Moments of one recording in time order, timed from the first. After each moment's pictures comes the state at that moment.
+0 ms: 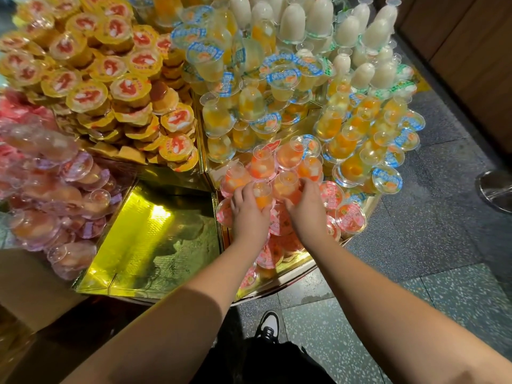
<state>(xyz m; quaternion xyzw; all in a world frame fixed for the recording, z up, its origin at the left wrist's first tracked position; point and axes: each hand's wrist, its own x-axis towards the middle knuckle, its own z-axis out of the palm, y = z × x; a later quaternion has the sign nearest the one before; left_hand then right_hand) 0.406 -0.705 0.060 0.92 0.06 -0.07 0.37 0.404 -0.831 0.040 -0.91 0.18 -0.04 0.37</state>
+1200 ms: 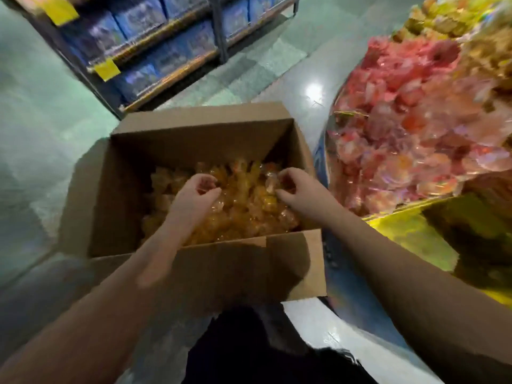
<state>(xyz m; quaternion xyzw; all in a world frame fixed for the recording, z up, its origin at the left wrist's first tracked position) 0.078 -0.056 0.104 0.74 0.49 0.08 0.45 0.269 -0.201 0.108 -0.82 -0.43 0.29 0.24</state>
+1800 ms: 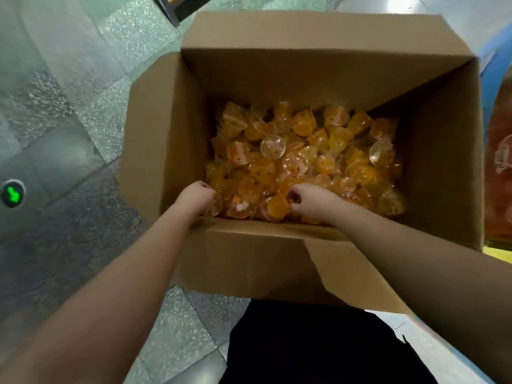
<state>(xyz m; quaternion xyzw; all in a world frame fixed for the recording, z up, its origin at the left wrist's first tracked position) -0.085 0.125 -0.063 0.57 0.69 -0.18 0.41 0.137 -0.010 -0.072 -0.73 -0.49 0.47 -0.05</state>
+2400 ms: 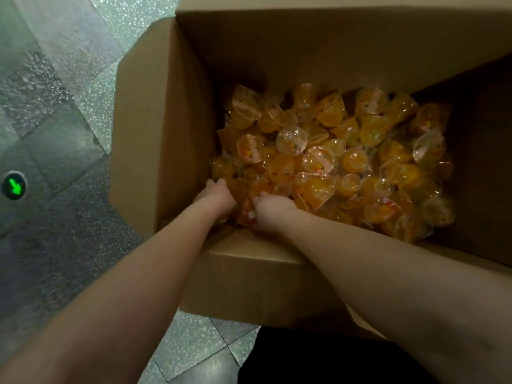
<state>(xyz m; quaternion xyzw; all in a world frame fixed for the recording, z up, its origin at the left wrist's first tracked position) -0.070 0.152 -0.151 0.64 0.60 -0.38 0.30 0.038 0.060 -0.160 -0.66 -0.57 0.48 -0.11</state>
